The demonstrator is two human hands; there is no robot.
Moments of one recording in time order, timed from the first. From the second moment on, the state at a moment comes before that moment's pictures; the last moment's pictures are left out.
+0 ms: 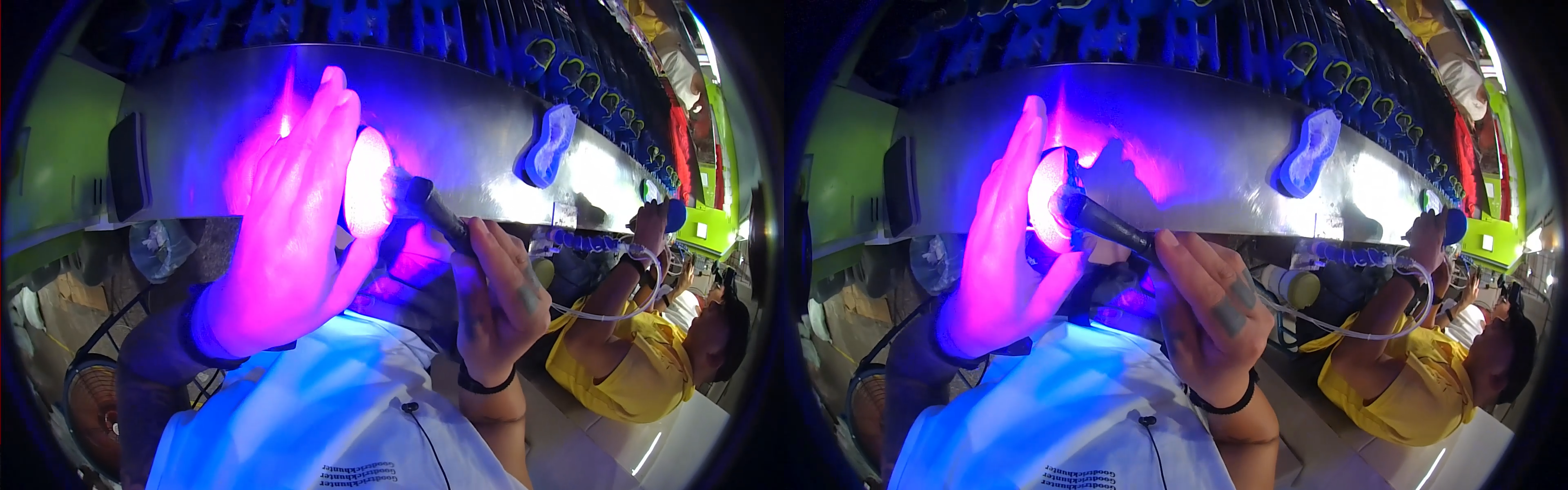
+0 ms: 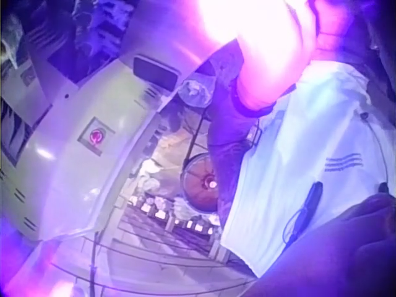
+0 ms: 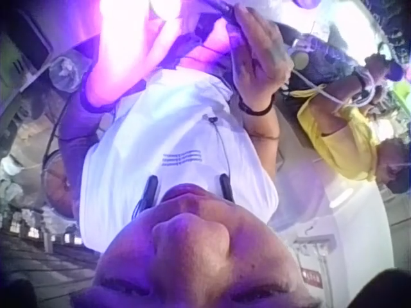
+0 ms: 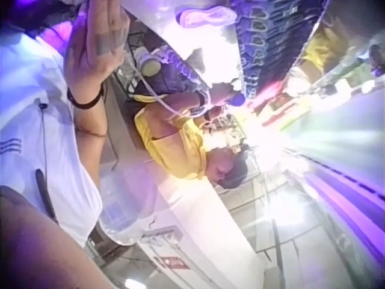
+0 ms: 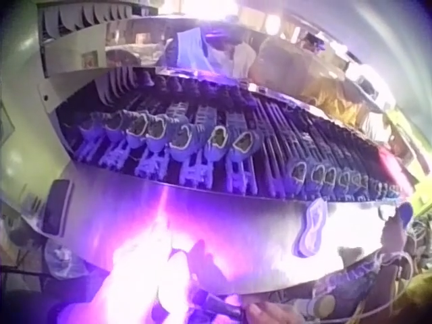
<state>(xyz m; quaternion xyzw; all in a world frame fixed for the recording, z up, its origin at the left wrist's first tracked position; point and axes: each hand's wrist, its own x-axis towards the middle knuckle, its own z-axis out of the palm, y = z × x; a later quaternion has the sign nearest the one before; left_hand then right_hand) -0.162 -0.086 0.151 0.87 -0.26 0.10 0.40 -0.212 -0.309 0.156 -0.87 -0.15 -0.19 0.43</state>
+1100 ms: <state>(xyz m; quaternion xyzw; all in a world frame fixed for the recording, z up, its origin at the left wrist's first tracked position) -0.171 -0.014 0.117 0.80 -0.36 -0.17 0.45 -0.204 -0.303 0.168 -0.81 -0.08 -0.09 0.57</state>
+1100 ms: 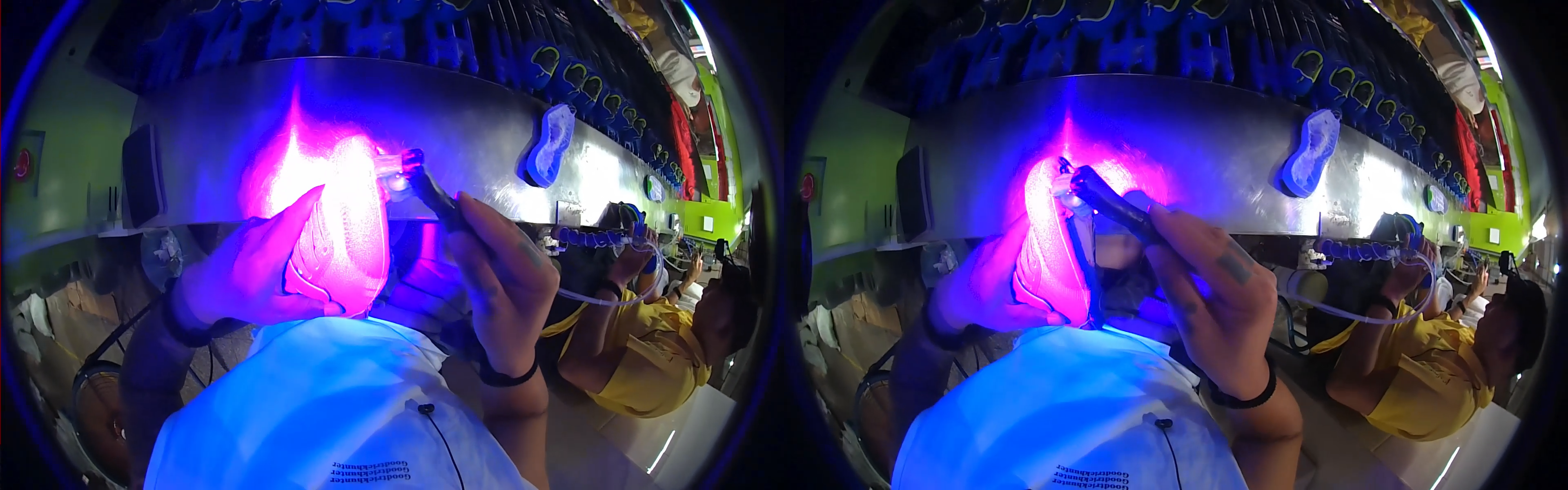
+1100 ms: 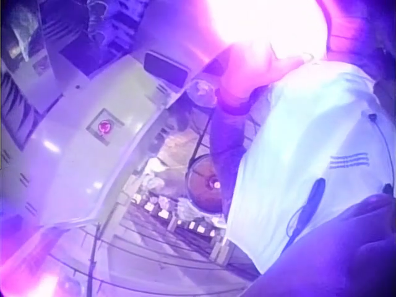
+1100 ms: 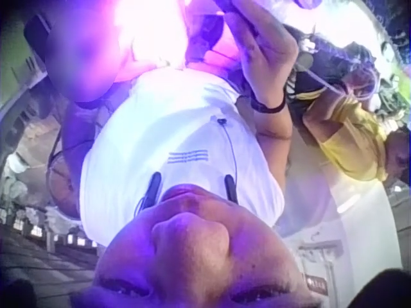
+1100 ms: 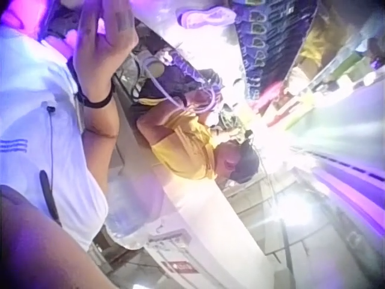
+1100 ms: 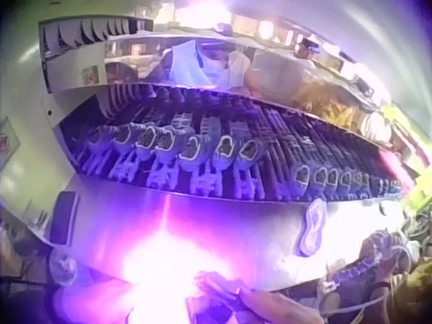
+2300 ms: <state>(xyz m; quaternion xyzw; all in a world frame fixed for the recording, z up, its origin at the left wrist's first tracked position) -0.177 -0.031 0.125 0.70 -0.12 -0.24 0.66 -0.232 -0.302 0.135 -0.83 -0.05 -0.12 0.54</state>
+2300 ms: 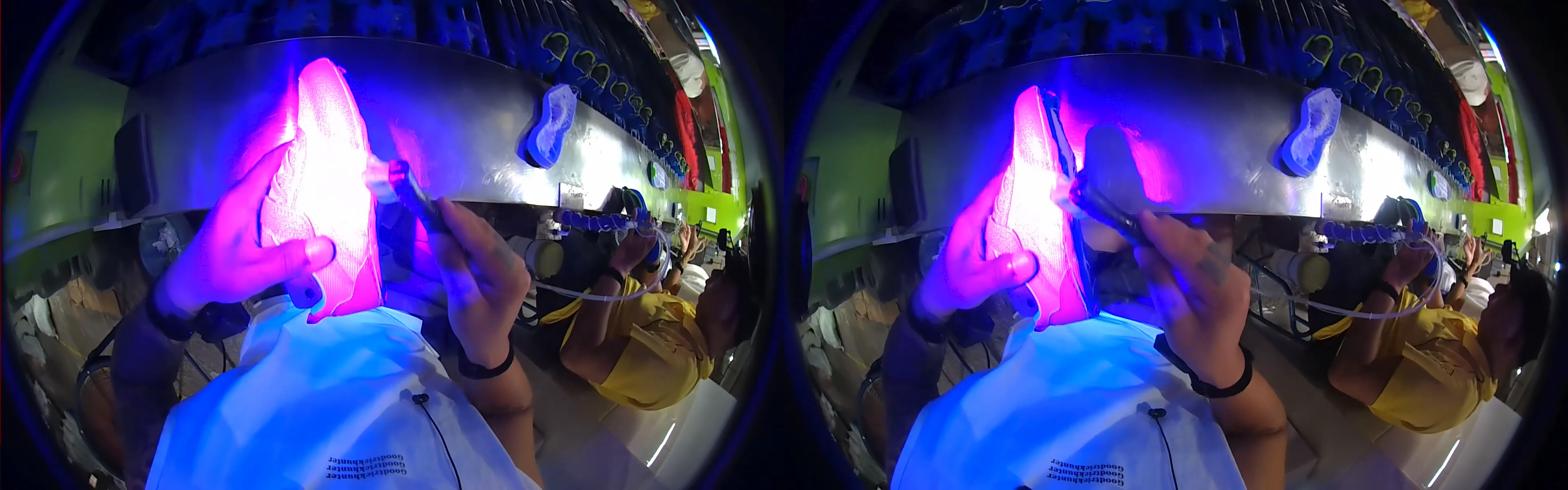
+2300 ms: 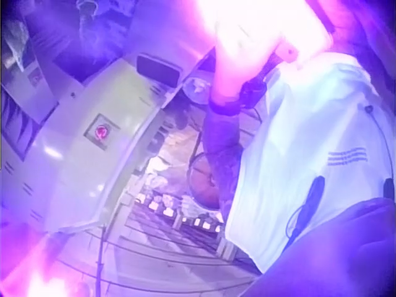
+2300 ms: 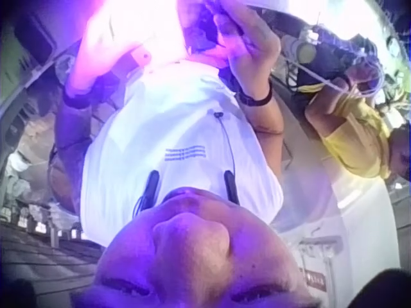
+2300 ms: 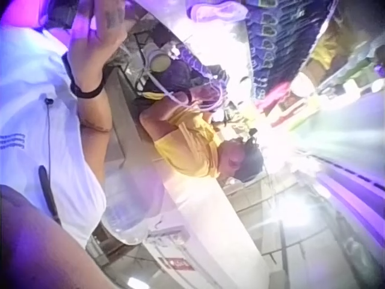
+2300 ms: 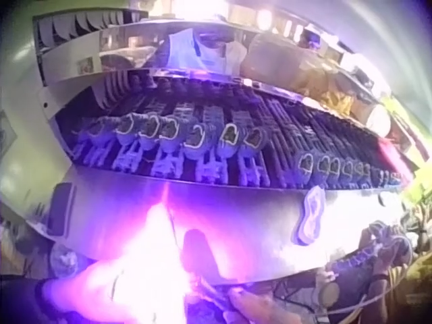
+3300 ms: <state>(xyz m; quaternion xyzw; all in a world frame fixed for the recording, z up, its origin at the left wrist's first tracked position) -0.164 -0.063 0.125 0.39 0.14 -0.26 0.87 -0.206 -0.332 0.163 -0.88 -0.18 -0.19 0.40</state>
